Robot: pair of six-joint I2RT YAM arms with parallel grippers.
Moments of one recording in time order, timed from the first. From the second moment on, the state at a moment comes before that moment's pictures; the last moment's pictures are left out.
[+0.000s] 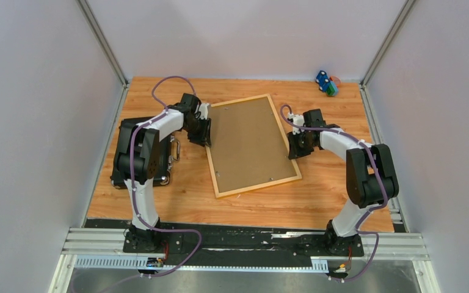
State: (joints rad) left arm -0.27 1.99 1.40 -0.58 0.31 -0.12; right arm 0.19 1.72 1.03 -0.44 -0.30 -0.13
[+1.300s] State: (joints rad) left arm -0.27 1.99 1.40 -0.58 0.31 -0.12; right arm 0.19 1.69 0.99 -0.38 -0.29 -0.13
